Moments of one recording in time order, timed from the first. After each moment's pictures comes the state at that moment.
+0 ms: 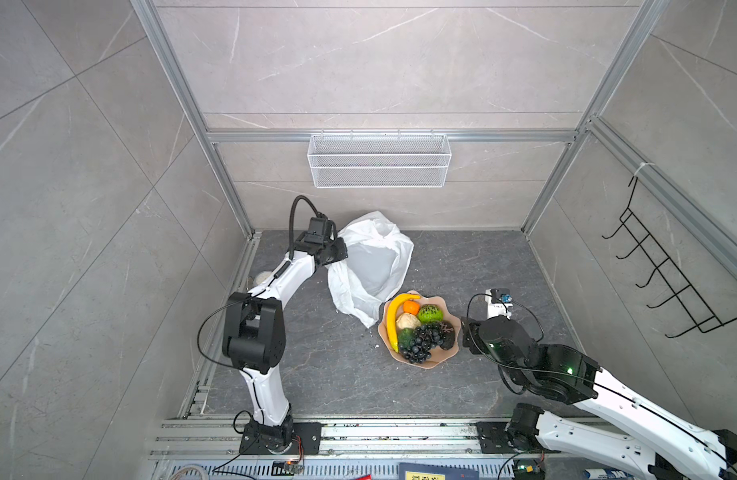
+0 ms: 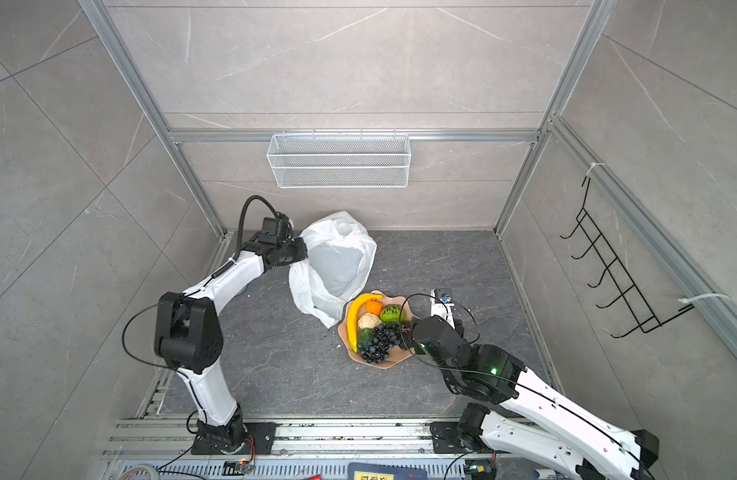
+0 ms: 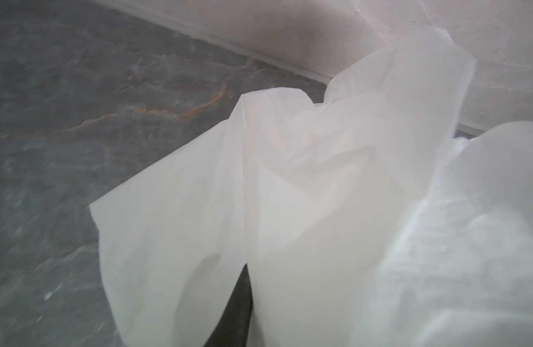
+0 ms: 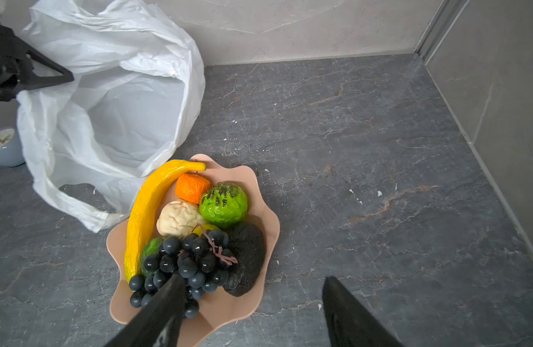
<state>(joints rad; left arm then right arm) -0.29 1.90 1.58 -0.44 0.09 -0.42 0.96 0.78 0.90 -0.88 0.66 0.66</state>
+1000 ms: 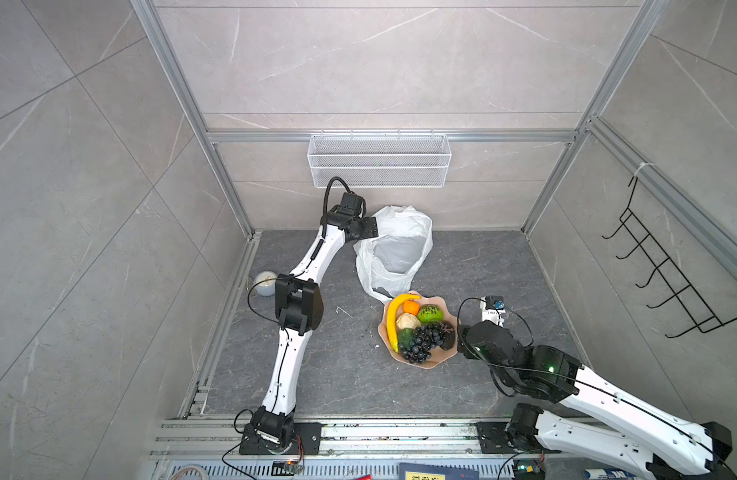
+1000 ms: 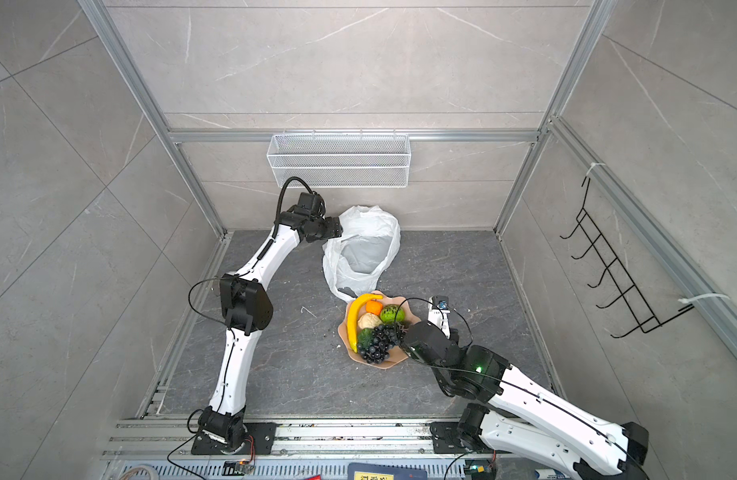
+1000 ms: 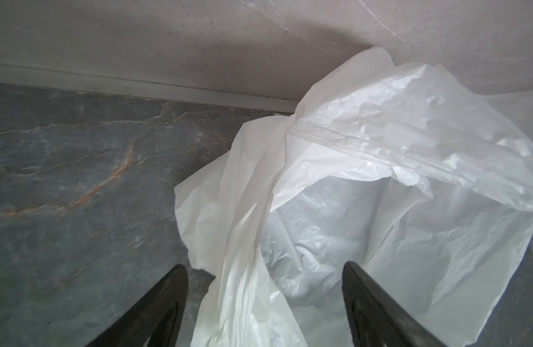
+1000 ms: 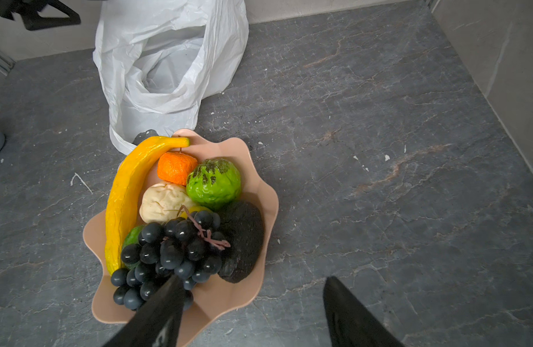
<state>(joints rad) -0.37 2.41 2.44 -0.84 0.07 -0.39 0.96 0.84 0.82 -0.87 0.64 0.79</state>
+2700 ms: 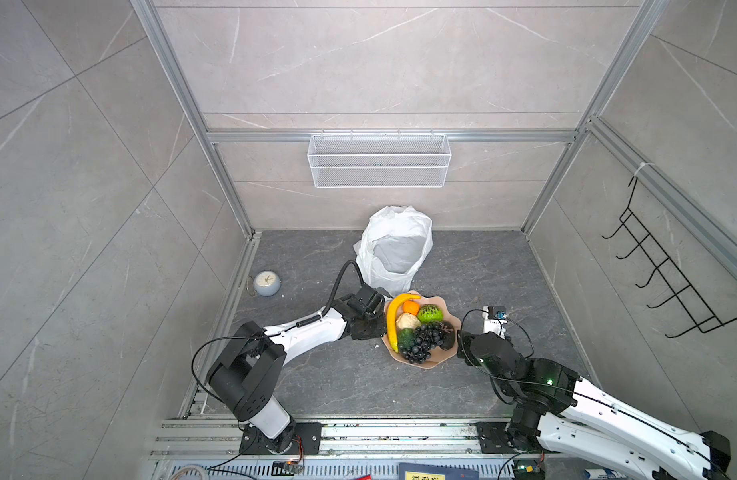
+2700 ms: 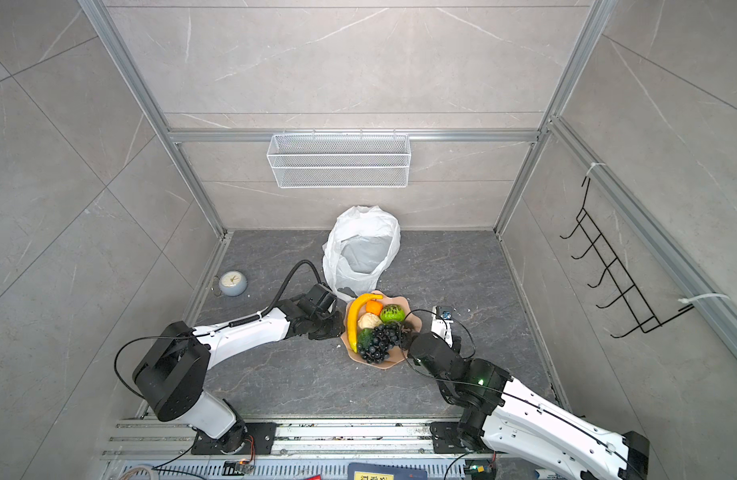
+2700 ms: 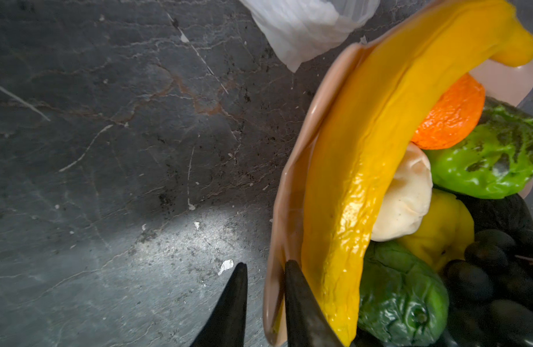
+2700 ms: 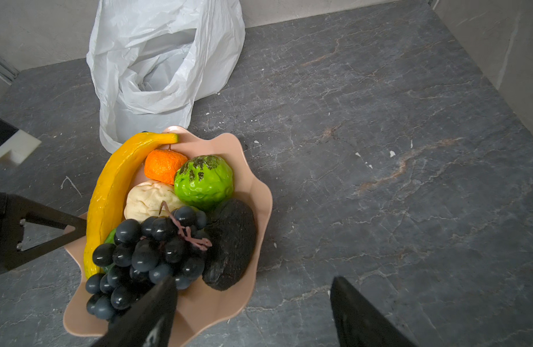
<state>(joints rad) -0.74 1.60 0.97 -0.43 0.11 -0.77 0.96 0.72 0.64 -0.74 0.67 0.77</state>
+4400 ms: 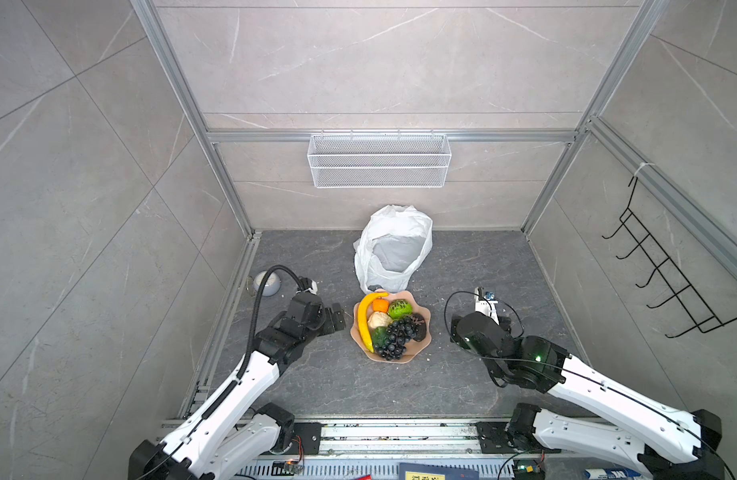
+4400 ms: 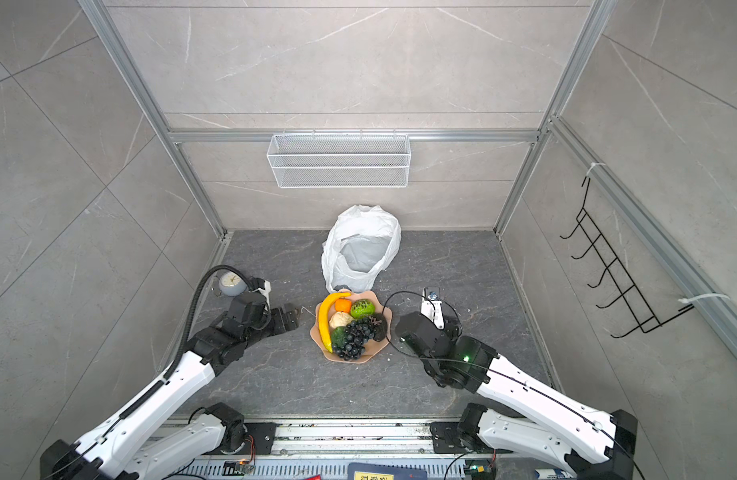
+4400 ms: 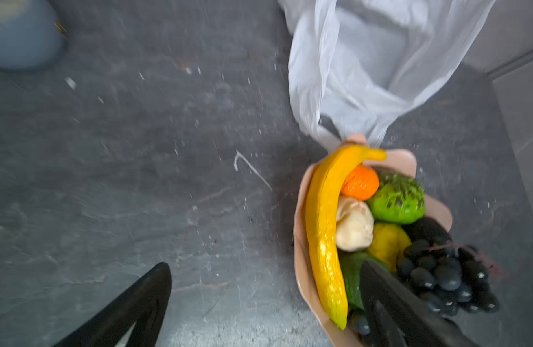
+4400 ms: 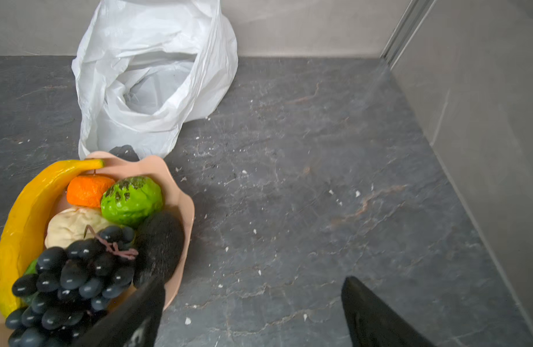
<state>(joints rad) -0.49 0.88 0.77 -0.53 -0.20 -0.56 0.94 0.98 0.97 -0.86 0.79 0.65</state>
